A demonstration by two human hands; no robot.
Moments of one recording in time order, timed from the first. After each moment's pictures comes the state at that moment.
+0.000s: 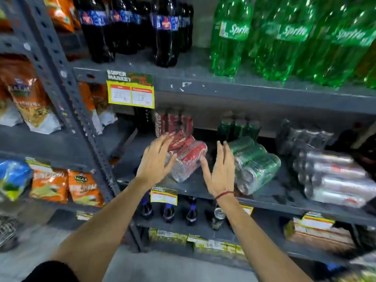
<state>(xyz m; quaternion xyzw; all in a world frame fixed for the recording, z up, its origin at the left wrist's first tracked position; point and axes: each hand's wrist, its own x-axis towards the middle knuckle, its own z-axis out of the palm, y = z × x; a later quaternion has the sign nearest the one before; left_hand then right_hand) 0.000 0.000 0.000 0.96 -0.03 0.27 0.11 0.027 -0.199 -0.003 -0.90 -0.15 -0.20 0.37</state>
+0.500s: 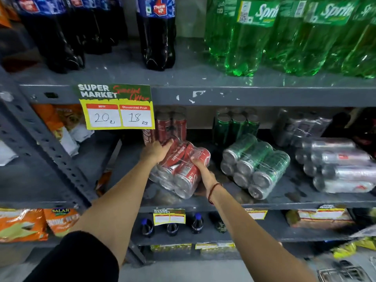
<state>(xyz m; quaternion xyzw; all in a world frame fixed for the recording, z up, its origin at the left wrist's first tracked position) 0.136 0.046 0.003 0.94 0.17 -0.02 0.28 0.102 -0.126 -0.051 -0.60 0.19 0.26 0.73</state>
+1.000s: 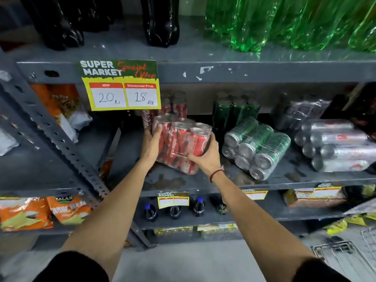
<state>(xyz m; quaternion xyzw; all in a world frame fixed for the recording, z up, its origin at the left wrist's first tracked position) 0.104 0.059 -0.026 0.74 0.14 0.08 0.65 0.089 -0.121 -0.038 -0.81 0.00 -0.02 0.58</state>
